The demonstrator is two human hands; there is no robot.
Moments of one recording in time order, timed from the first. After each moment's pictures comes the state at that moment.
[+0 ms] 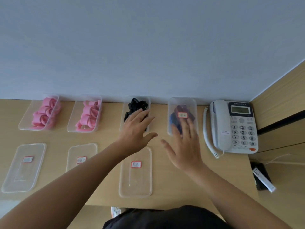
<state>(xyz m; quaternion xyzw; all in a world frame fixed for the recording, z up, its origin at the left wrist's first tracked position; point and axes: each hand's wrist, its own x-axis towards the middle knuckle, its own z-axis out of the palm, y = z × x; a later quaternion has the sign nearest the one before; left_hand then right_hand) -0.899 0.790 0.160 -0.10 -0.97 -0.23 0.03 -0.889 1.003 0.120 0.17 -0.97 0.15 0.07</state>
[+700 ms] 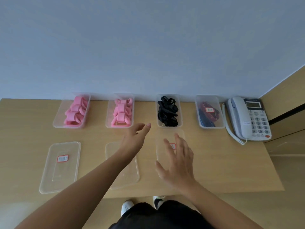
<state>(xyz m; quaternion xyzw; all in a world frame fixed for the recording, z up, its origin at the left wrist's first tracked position) -0.828 0.648 0.164 0.18 -0.77 -0.60 -0.12 -0.771 0.833 0.126 0.10 -0.99 0.14 0.00</state>
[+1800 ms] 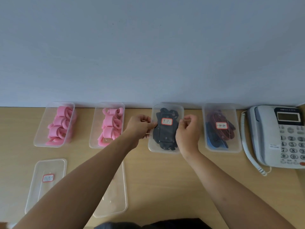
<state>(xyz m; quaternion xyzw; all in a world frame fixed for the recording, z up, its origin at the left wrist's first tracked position) -0.981 0.686 0.124 0.30 -0.69 -0.63 -0.21 -0.974 0.857 0.108 -0.21 -0.83 0.52 0.01</state>
